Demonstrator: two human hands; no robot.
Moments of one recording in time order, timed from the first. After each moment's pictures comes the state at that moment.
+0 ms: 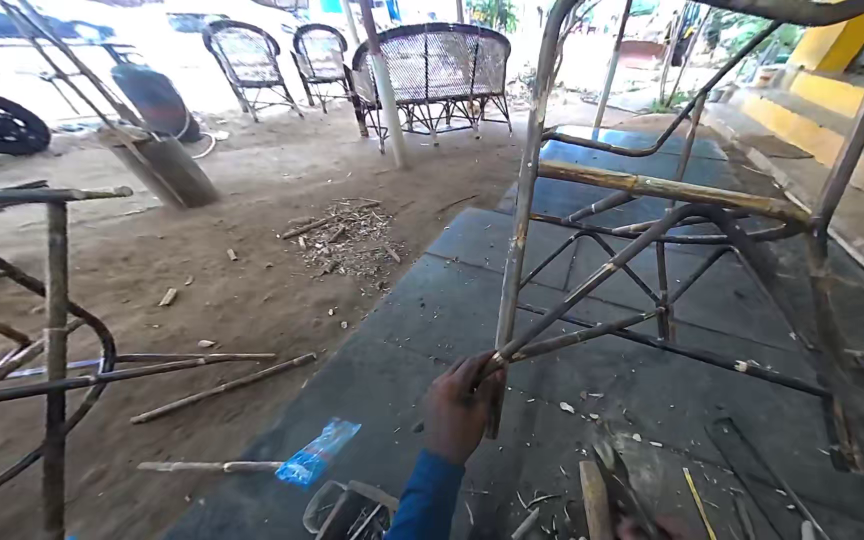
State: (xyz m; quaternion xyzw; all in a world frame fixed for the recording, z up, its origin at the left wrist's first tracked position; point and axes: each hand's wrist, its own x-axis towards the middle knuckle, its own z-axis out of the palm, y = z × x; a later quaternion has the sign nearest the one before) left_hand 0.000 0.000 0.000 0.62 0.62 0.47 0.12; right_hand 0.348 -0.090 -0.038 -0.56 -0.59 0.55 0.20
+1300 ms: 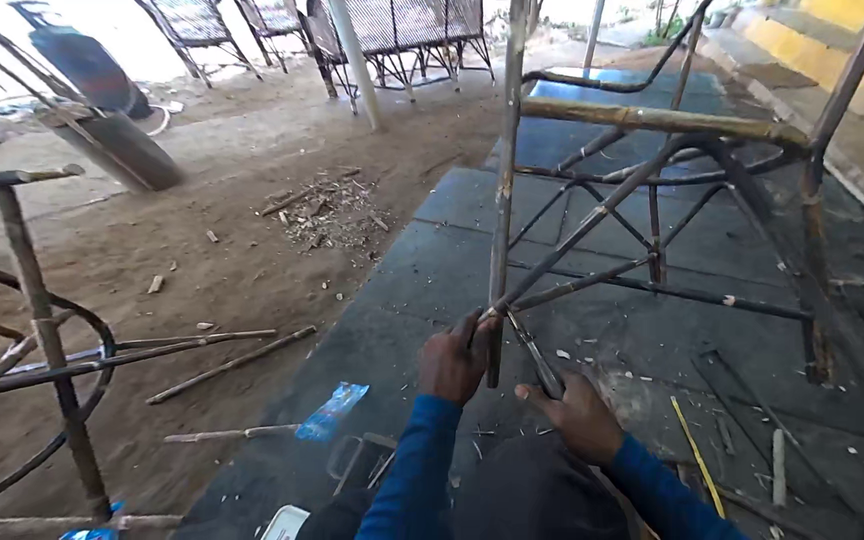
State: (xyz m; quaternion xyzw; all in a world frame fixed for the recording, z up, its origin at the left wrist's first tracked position) left_hand 0.003 -0.012 0.007 0.67 0.65 0.35 0.06; right_hand 0.217 -0.037 0.009 -0.57 -0.64 0.48 0.20
